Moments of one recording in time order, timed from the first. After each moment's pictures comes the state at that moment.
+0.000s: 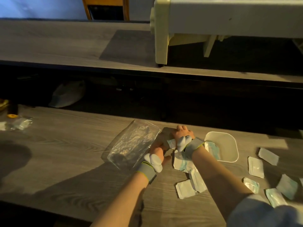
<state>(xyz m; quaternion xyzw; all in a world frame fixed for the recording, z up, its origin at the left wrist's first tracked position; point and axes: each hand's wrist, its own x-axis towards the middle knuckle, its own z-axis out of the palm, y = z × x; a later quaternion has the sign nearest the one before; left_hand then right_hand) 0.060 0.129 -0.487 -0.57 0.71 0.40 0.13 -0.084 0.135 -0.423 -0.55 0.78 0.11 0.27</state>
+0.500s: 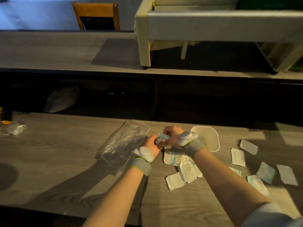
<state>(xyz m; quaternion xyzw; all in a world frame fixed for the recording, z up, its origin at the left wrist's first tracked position) 0.047 0.147 -0.423 -0.53 0.68 0.51 -0.10 -0.083 0.171 -0.375 -0.53 0.77 -0.02 0.36</state>
